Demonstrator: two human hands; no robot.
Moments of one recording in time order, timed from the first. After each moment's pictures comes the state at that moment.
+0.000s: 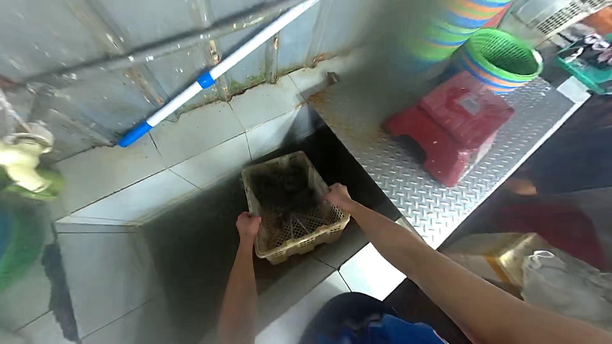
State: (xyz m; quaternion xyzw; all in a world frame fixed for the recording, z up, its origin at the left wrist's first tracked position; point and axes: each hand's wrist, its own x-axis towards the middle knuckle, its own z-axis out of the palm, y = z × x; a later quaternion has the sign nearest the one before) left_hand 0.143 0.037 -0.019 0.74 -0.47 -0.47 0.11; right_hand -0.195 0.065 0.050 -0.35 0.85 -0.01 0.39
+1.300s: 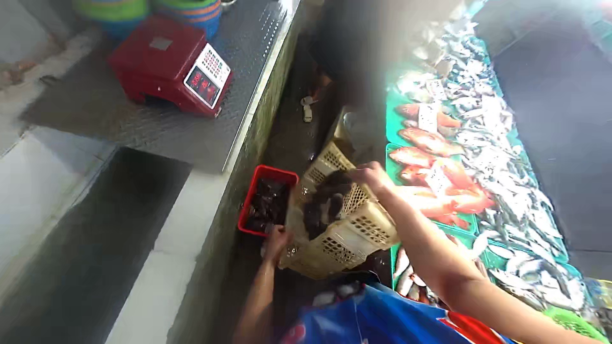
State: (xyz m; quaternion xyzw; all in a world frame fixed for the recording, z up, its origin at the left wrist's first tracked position) left_hand -0.191 0.584 0.012 0.35 -0.70 -0.61 -0.15; right_hand -0.429 0.777 0.251 -0.03 0.90 -0.36 0.23
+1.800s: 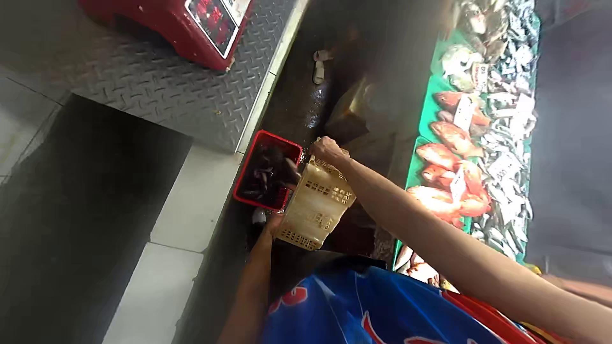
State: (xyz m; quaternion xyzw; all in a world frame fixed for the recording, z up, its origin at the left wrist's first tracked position) left_hand -0.196 0.537 -0.065 0.36 -0.53 -0.73 -0.23; right_hand -0.493 0.553 0.111 -0.04 0.93 -0.01 0.35
